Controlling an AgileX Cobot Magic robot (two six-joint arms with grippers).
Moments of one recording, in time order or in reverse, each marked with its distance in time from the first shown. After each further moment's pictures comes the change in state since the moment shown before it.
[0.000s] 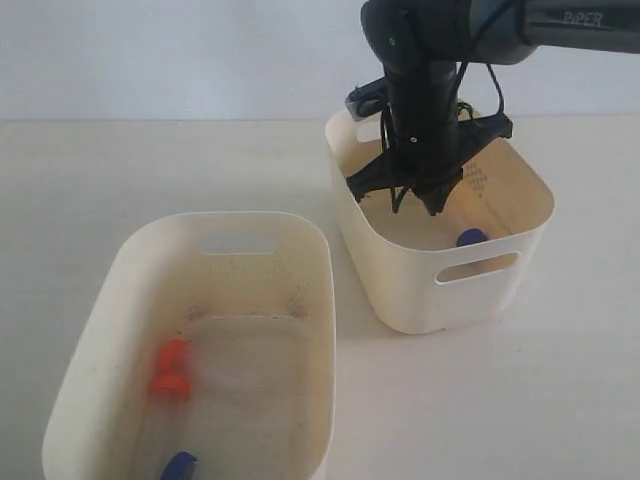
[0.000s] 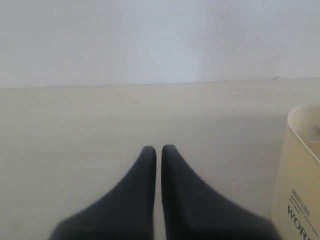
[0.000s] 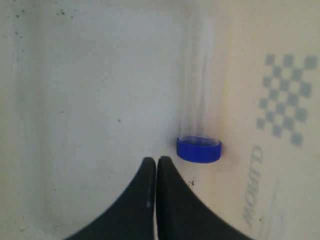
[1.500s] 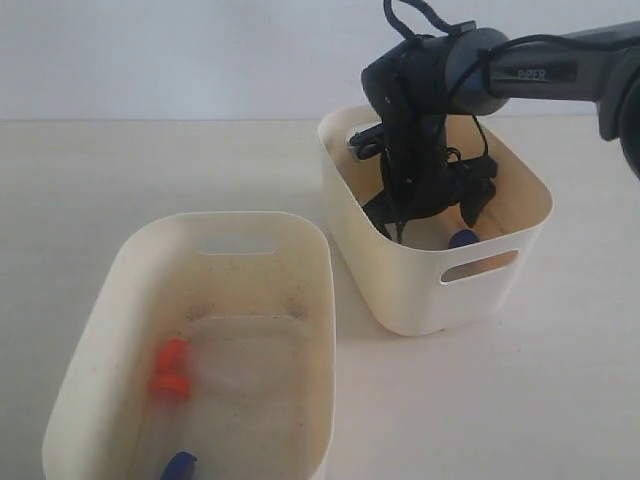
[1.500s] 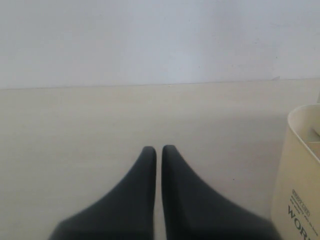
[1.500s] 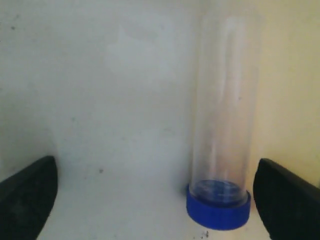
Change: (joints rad) left arm 0.000 0.000 0.000 0.000 0.000 0.000; right arm -0.030 0.149 -0.006 0.011 -0.093 -0.026
